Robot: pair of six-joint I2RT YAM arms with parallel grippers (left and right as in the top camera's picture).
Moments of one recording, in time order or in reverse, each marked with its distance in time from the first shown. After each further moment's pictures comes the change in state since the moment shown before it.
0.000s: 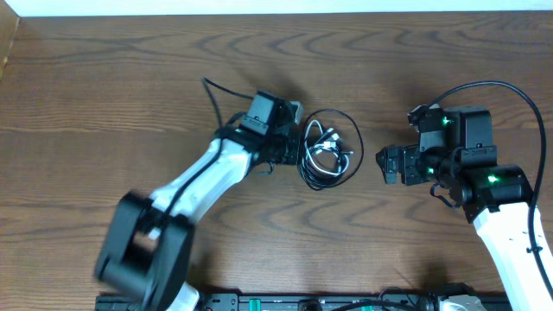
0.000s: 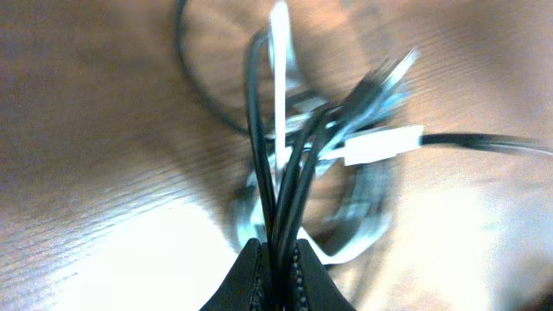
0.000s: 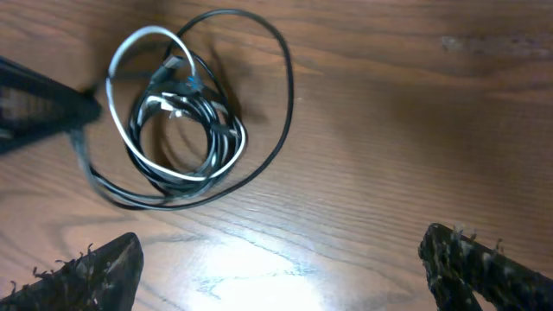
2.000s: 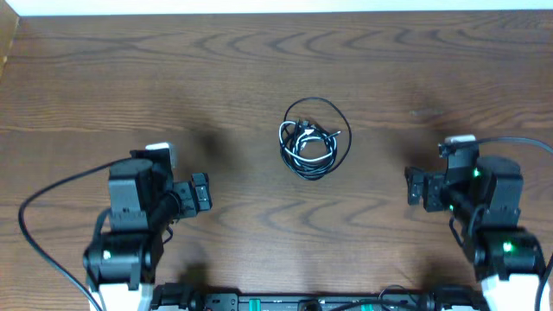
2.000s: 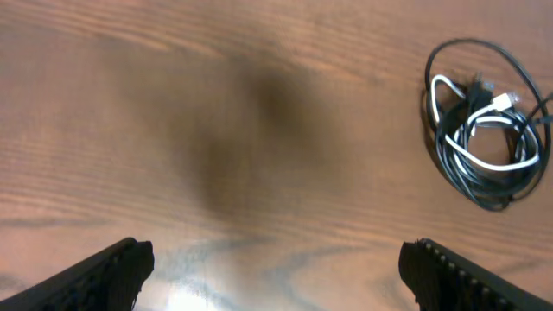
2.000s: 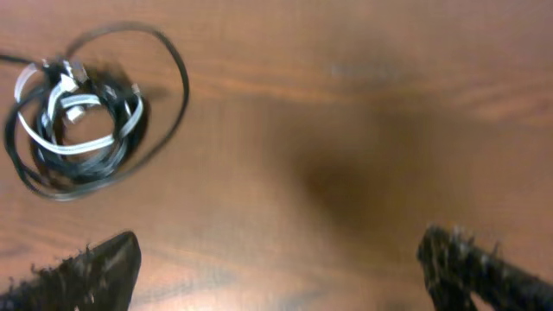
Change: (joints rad) left arm 0.482 -0.929 -0.294 -0.483 -0.326 0.203; right arm -0.136 -0.359 -0.283 0.146 0.106 -0.084
